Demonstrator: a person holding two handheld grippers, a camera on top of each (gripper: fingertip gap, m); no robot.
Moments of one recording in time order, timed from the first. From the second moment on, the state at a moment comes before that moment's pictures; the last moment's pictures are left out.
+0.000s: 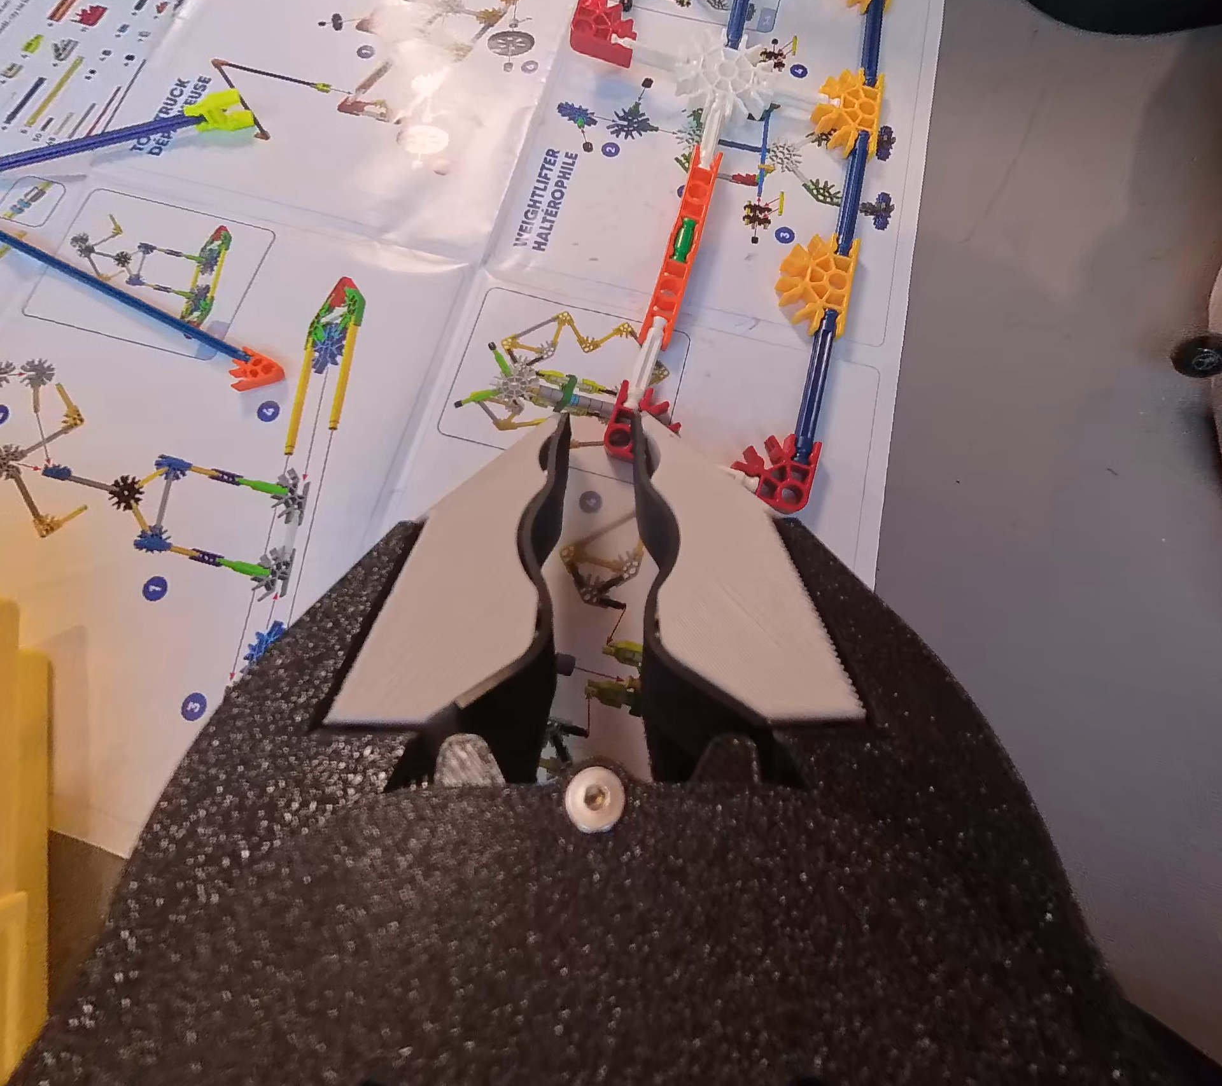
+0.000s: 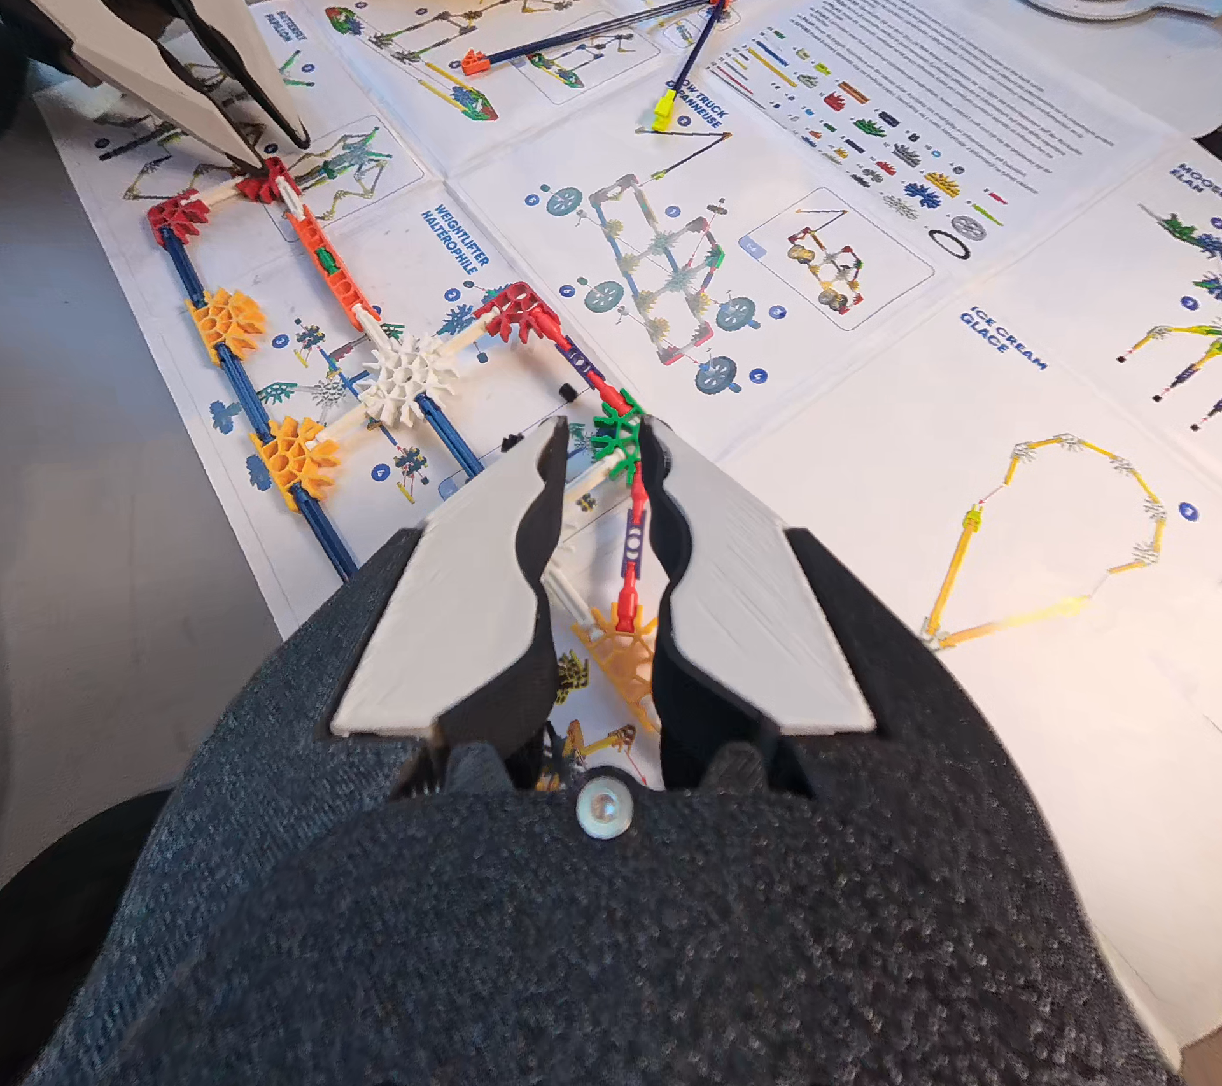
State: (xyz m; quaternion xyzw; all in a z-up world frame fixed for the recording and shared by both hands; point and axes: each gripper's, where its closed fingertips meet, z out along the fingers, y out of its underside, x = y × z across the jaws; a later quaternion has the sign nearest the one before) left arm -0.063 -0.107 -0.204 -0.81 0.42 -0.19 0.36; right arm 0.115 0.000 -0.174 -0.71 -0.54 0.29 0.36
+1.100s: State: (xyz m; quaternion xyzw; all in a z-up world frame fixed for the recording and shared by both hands) left arm 0.051 -0.070 -0.210 -0.75 0.56 -0.23 0.26; right arm 0.122 -0.040 -0.207 -0.38 -0.91 0.15 0.11
